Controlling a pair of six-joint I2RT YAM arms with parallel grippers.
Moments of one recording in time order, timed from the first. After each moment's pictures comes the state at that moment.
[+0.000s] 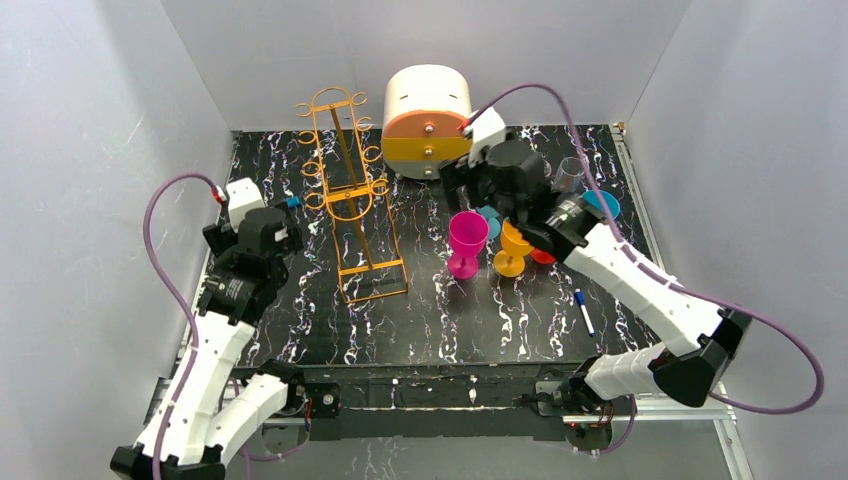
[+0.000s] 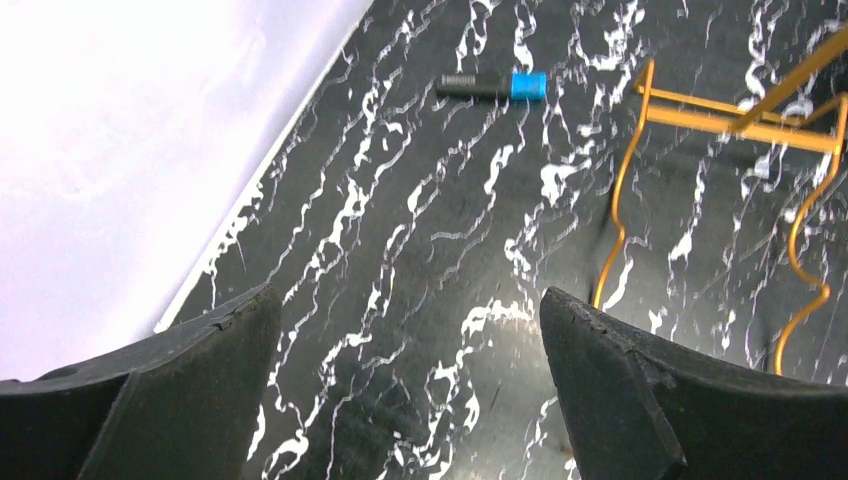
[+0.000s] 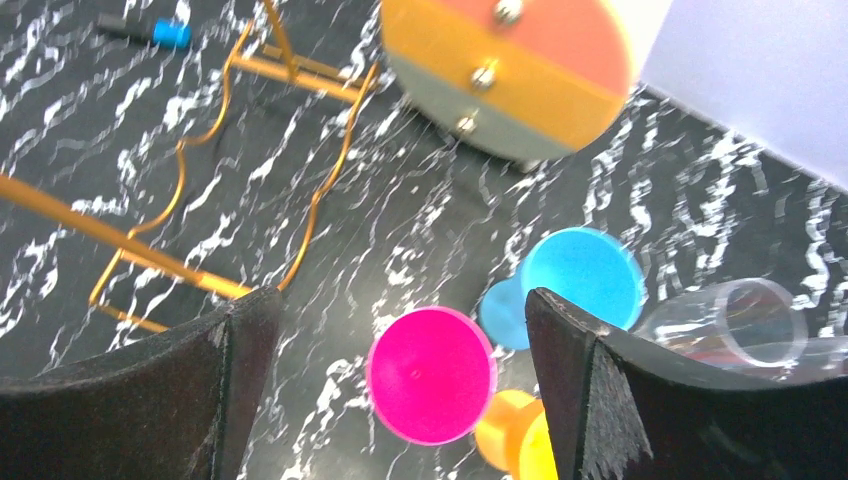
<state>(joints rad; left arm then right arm) -0.31 0.77 0.93 -0.76 -0.74 -0.34 0.86 1.35 1.44 -0.47 0.30 0.04</state>
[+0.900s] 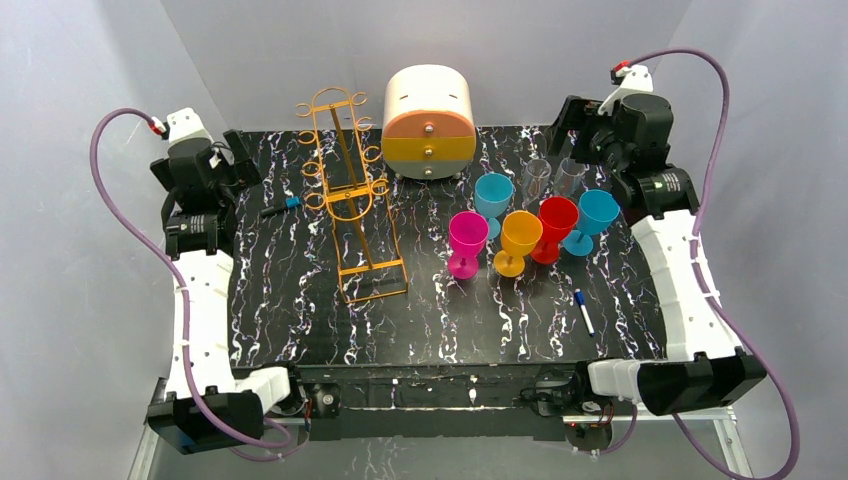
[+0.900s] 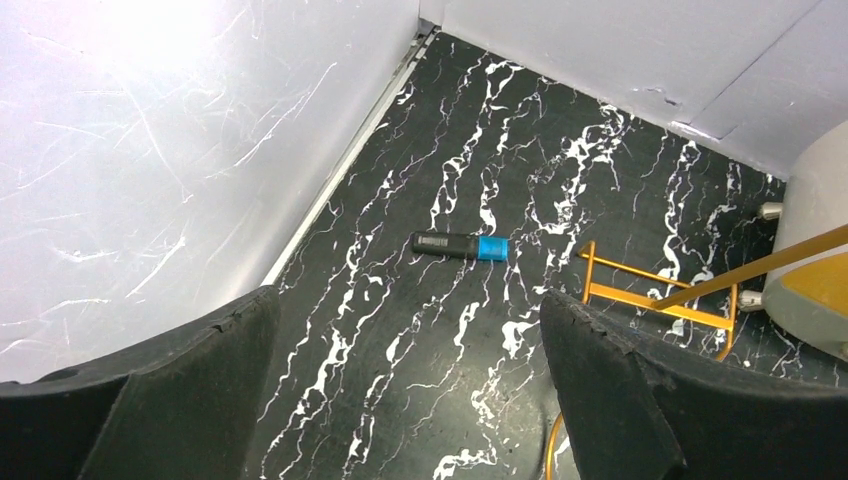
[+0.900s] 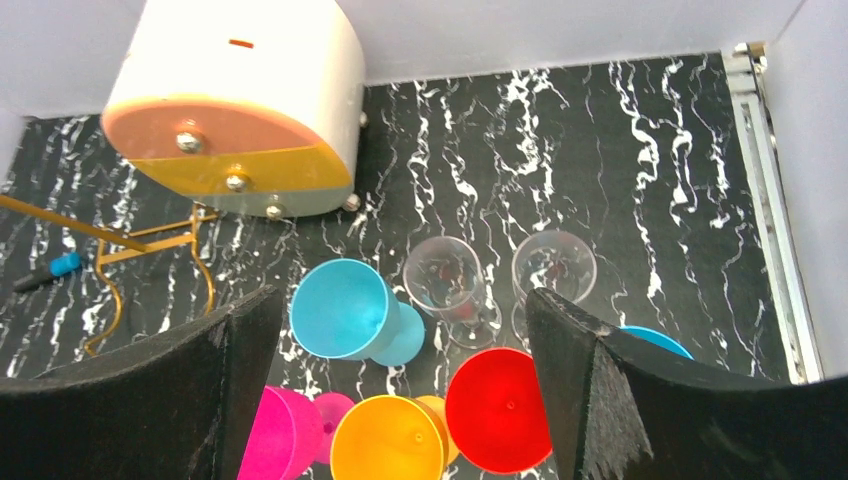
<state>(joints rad) 0.15 1.11 1.33 -0.57 -0.31 -0.15 0.18 1.27 1.54 -0.58 -0.01 0.24</state>
